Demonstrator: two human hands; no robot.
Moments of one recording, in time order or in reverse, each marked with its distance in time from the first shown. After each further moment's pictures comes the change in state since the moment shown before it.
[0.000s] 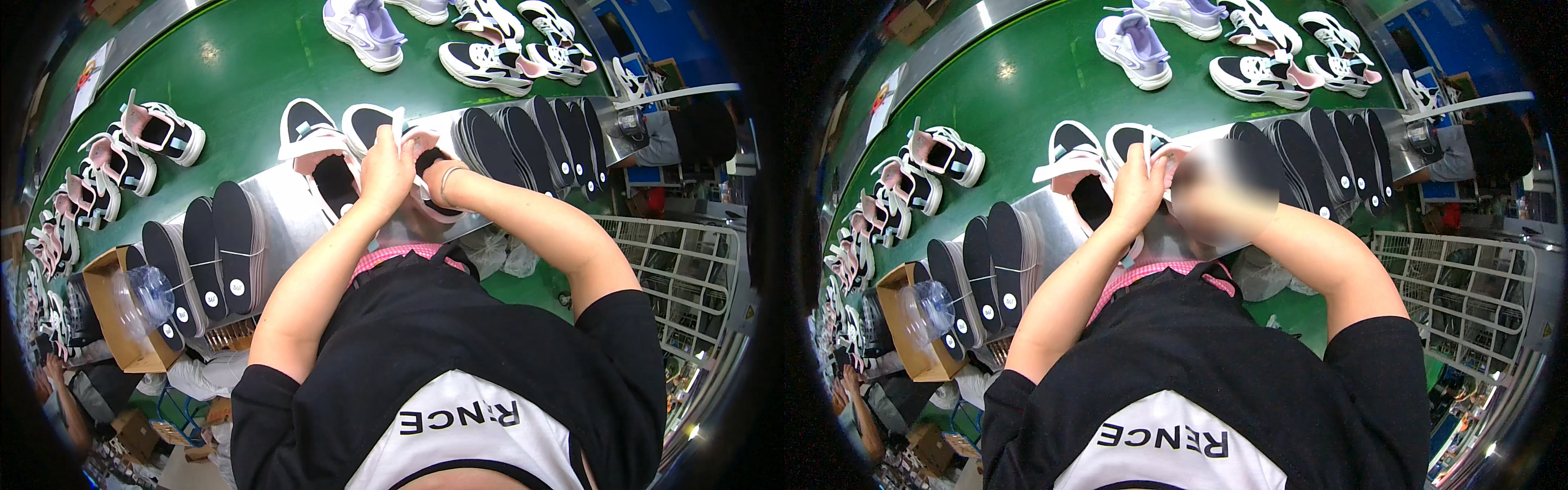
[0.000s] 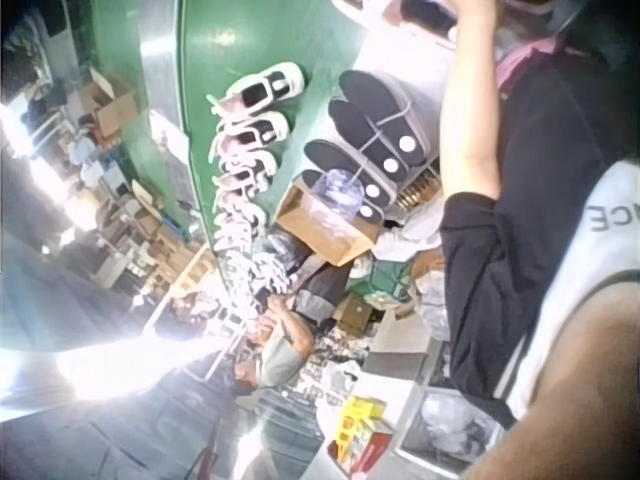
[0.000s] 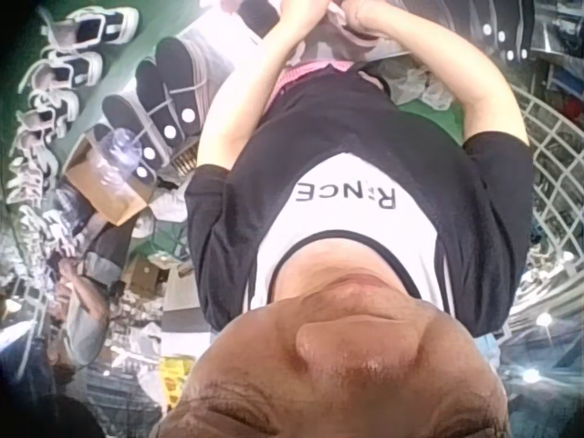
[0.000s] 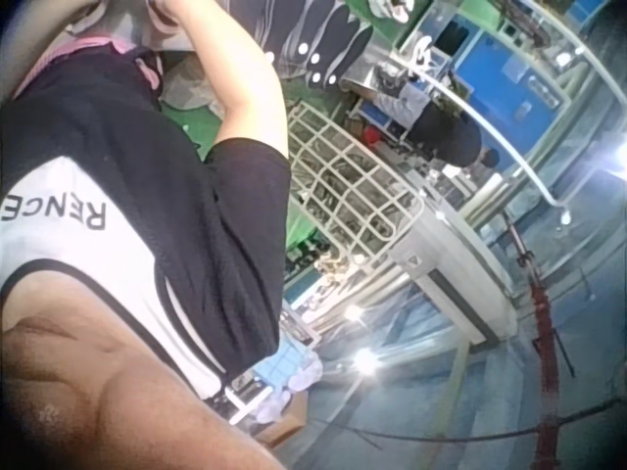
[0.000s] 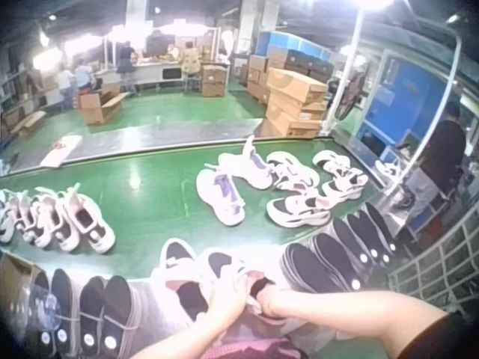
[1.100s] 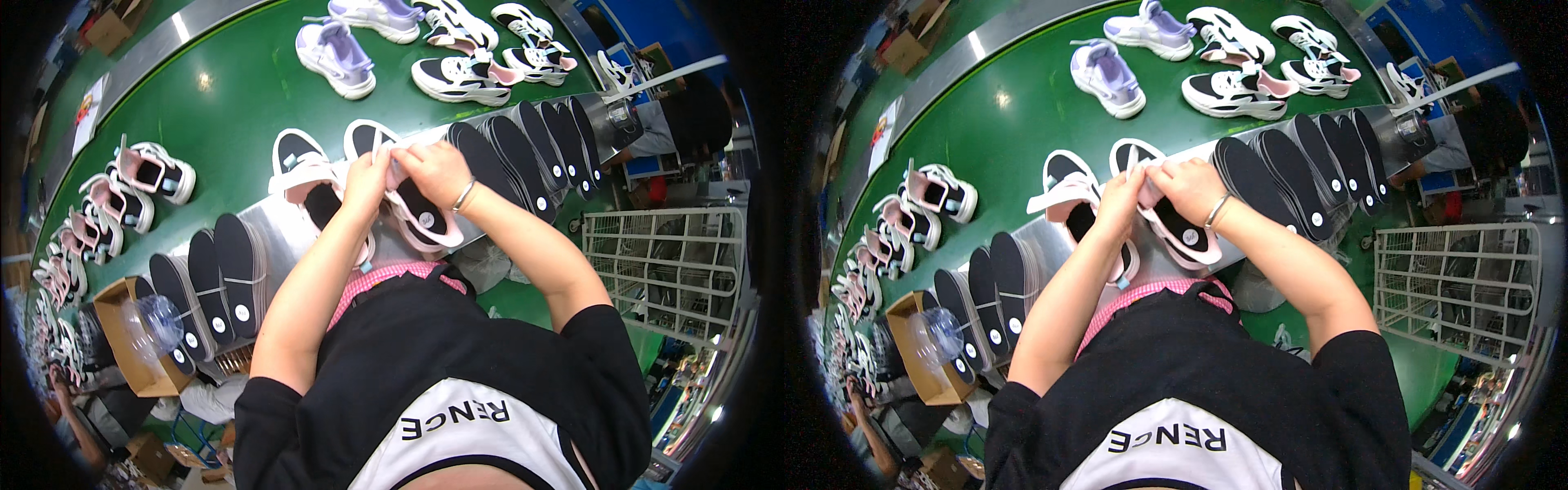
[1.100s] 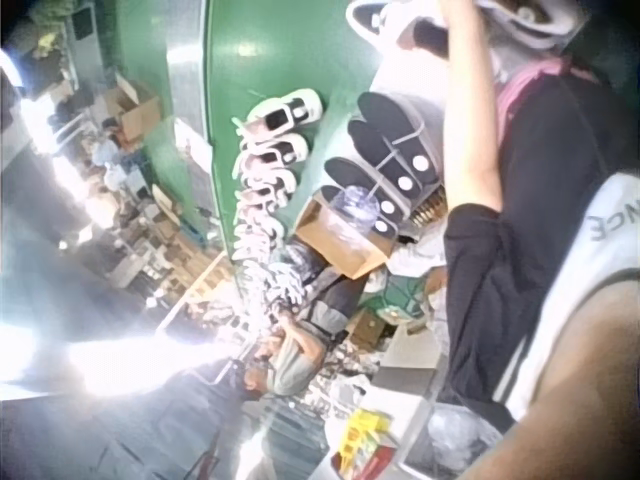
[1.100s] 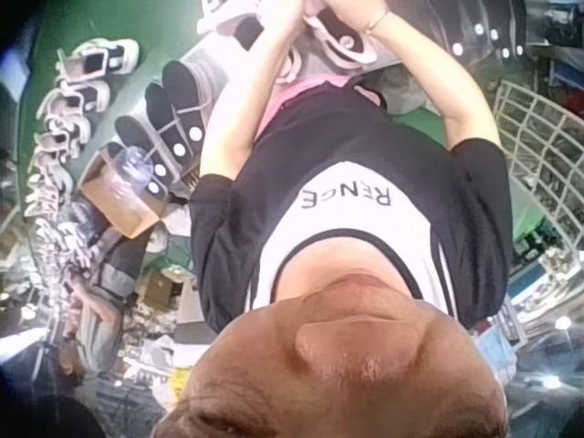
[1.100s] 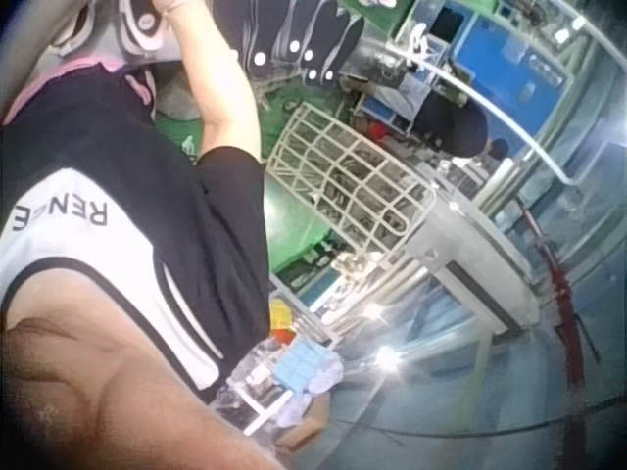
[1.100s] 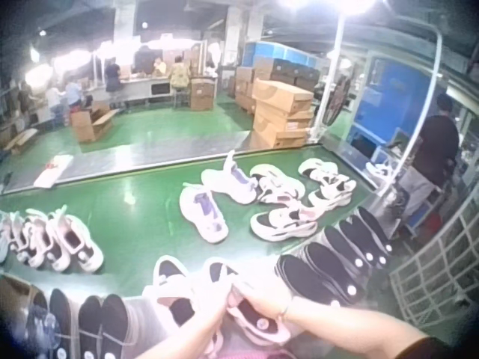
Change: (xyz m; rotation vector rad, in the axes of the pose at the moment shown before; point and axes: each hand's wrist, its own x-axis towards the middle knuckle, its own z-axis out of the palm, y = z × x) left_hand 0.023 -0.004 0.025 -0.793 -0.142 -0.387; right_hand -0.011 0.036 -0.006 0.062 1.033 -0.143
